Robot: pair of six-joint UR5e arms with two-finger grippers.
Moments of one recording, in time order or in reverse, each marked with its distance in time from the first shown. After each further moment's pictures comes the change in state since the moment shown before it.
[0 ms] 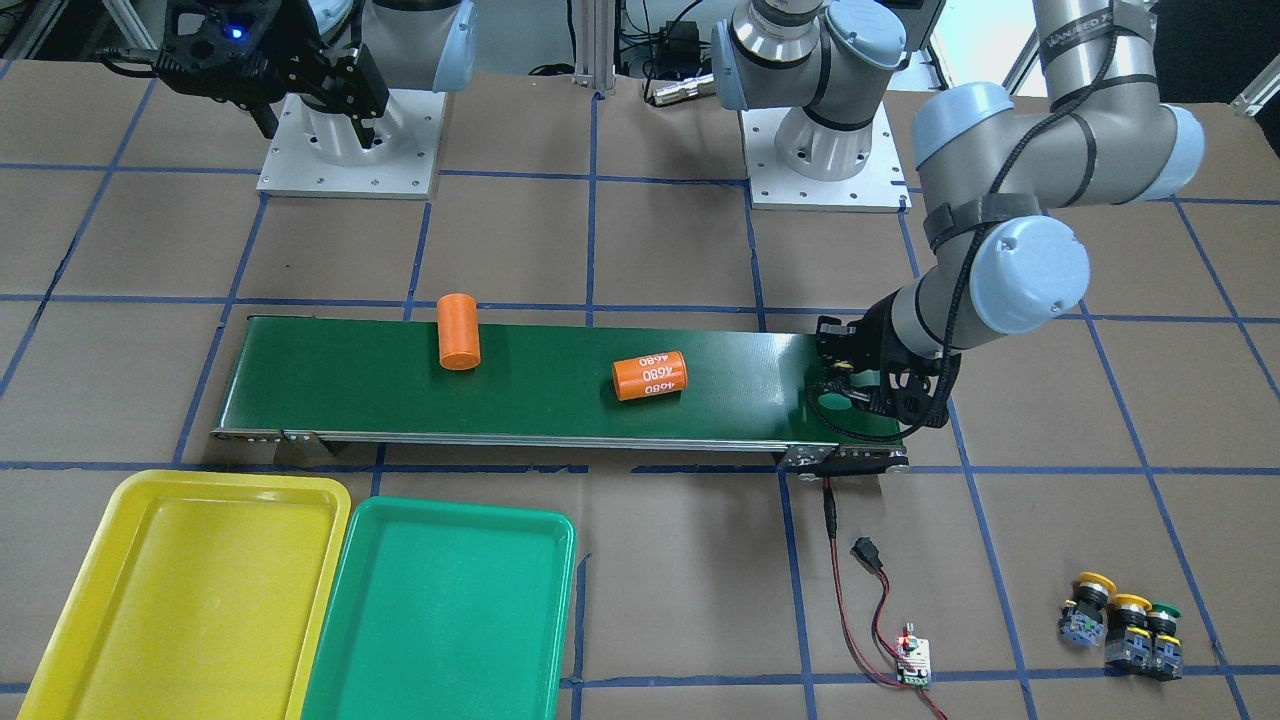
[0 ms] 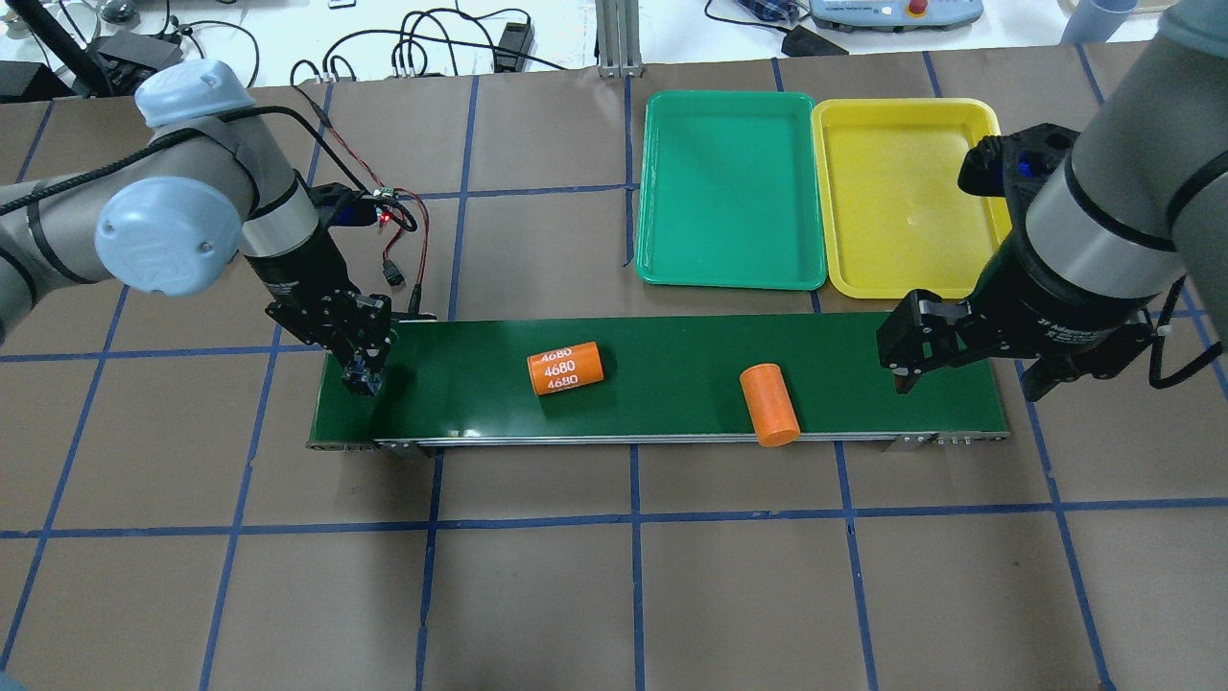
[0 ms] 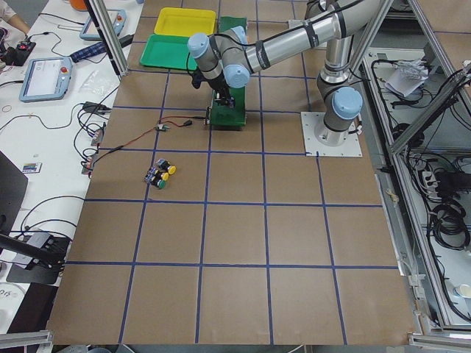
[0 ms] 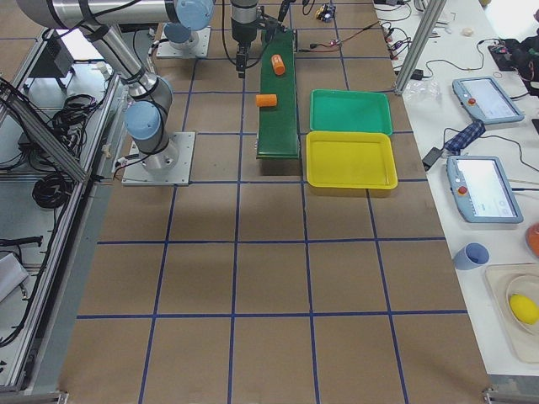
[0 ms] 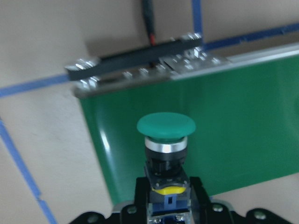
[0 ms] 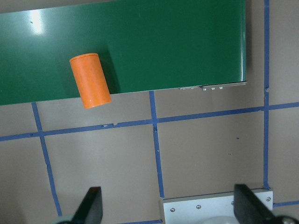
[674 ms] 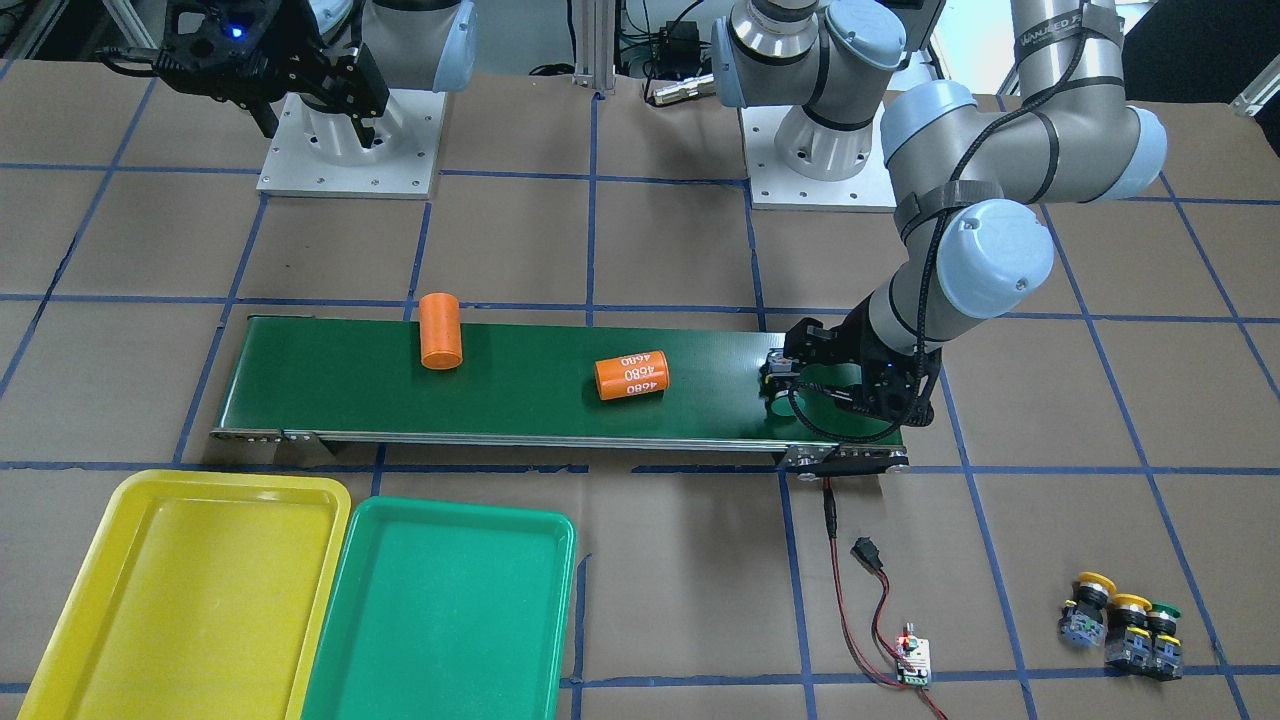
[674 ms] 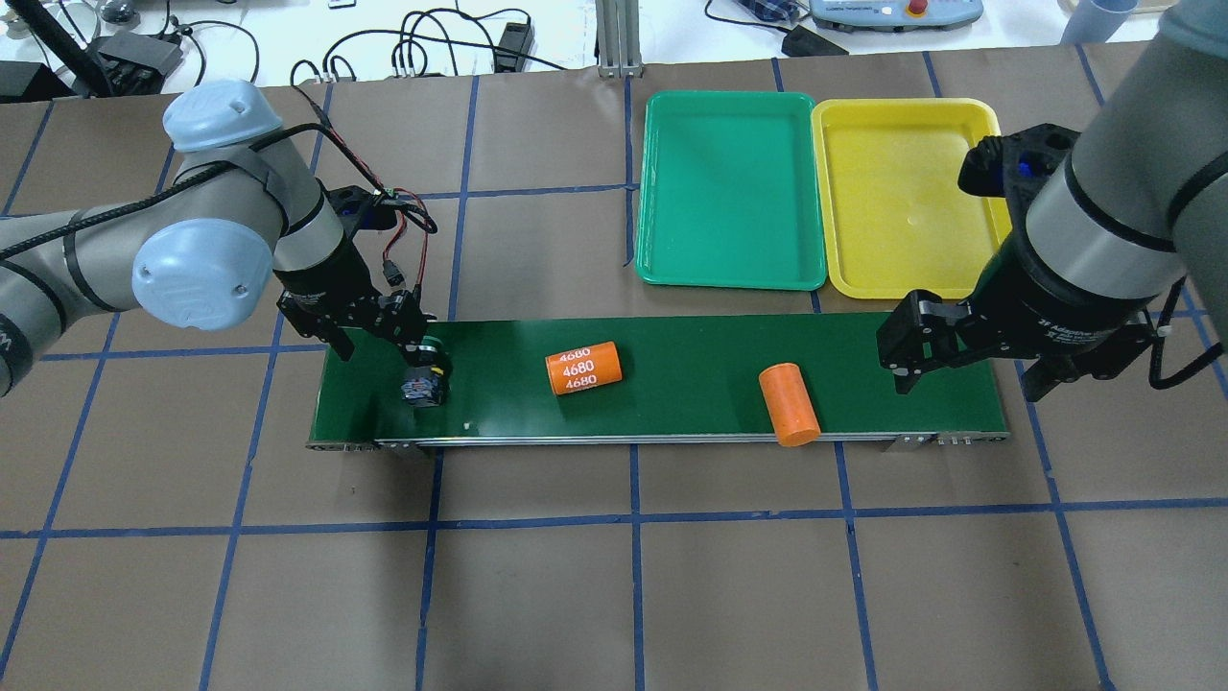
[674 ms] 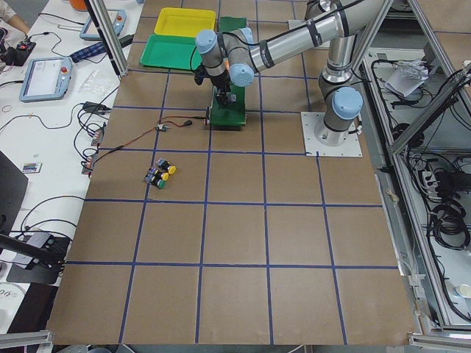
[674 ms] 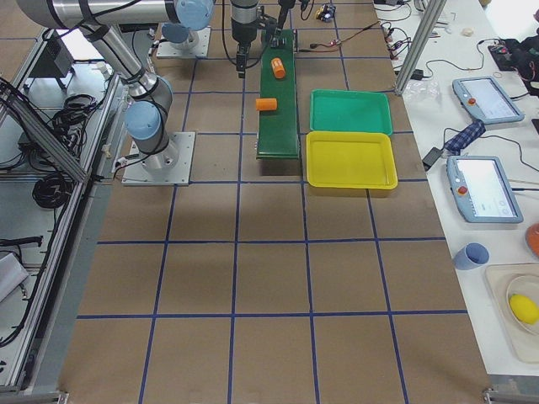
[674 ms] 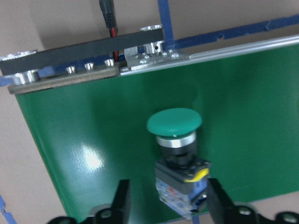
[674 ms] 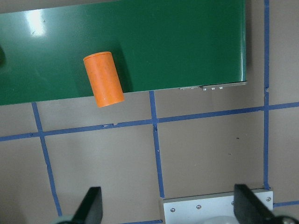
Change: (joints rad) left arm -0.016 0.012 -0.025 0.111 -0.005 -0.035; right arm 0.000 -0.001 0.000 0.000 0.000 0.001
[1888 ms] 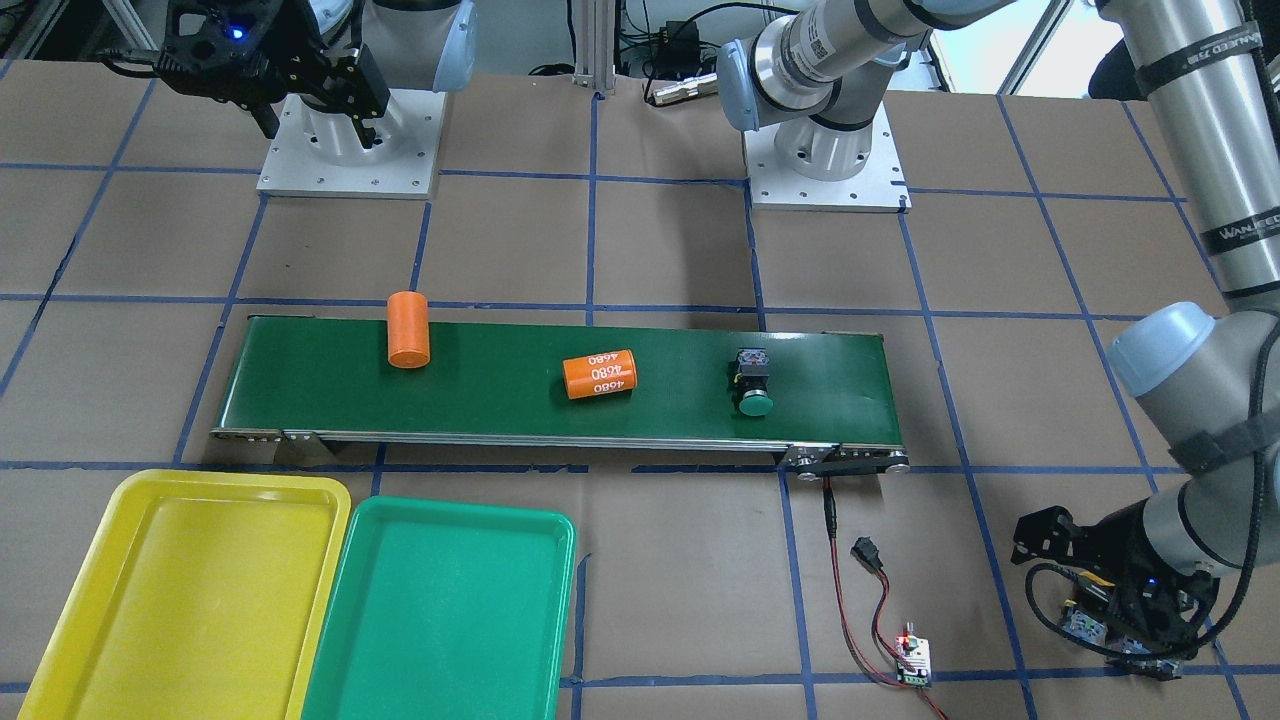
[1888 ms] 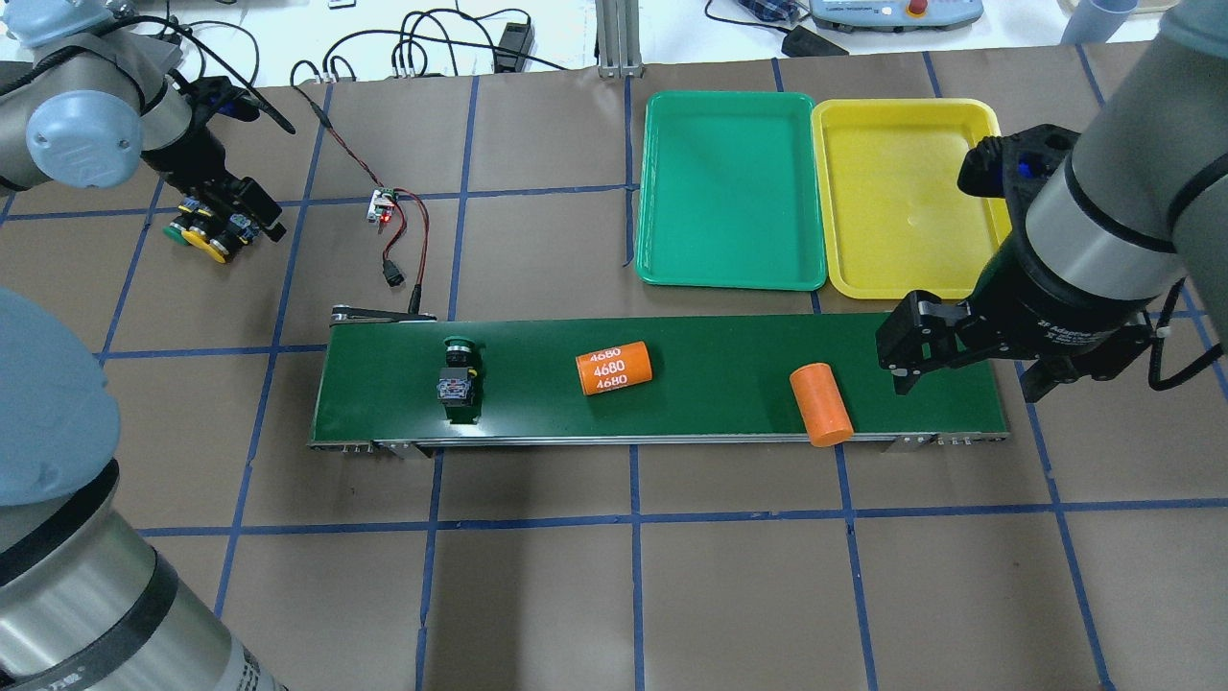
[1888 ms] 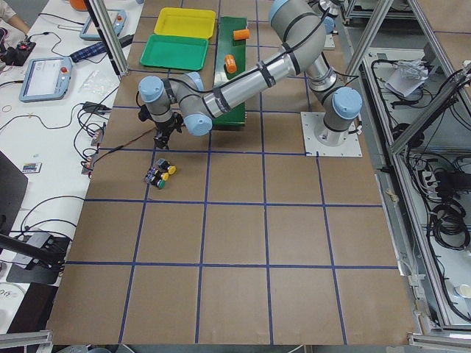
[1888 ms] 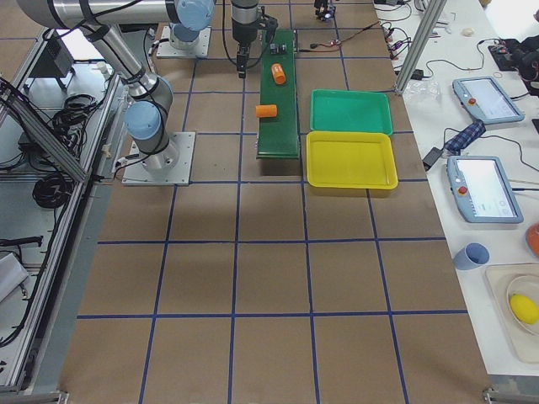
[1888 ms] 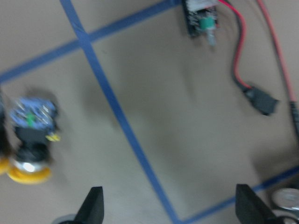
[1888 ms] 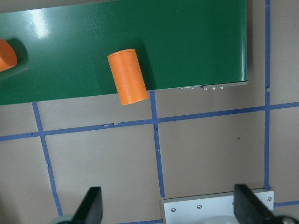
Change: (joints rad) left arm 0.266 -0.460 0.512 0.138 0.008 0.676; right arm 0.000 0.002 0.002 0.000 0.002 0.000
